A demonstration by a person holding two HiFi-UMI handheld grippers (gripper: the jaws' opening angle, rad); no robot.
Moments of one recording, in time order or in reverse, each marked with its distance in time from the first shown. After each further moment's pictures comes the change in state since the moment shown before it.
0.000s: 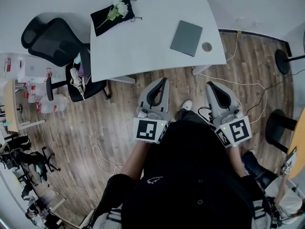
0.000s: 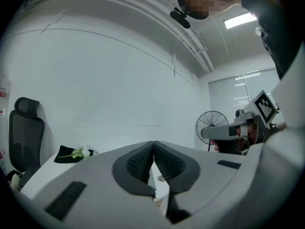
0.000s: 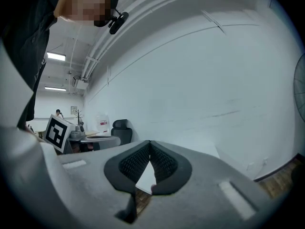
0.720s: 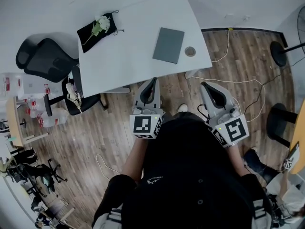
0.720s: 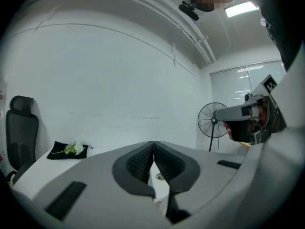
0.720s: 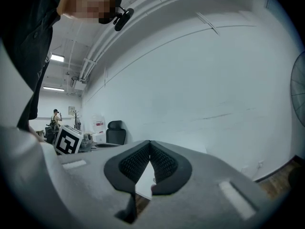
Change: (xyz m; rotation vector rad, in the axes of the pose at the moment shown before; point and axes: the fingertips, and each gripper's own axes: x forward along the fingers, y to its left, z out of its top) left arm 0.080 -0.028 -0.046 0.041 0.089 0.023; right arm -0.027 -0.082 0.004 -0.007 -0.025 -0.020
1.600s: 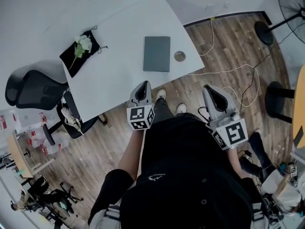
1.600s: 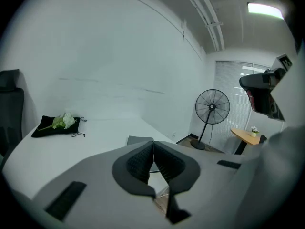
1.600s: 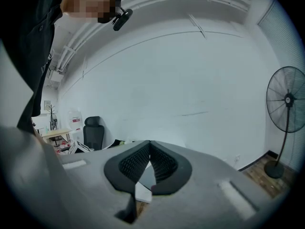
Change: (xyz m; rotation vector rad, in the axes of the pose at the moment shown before) left arm 0.089 0.074 -0.110 -0.074 0.281 -0.099; right arm 0.025 -0.039 -0.008 0.034 0.051 -0.270
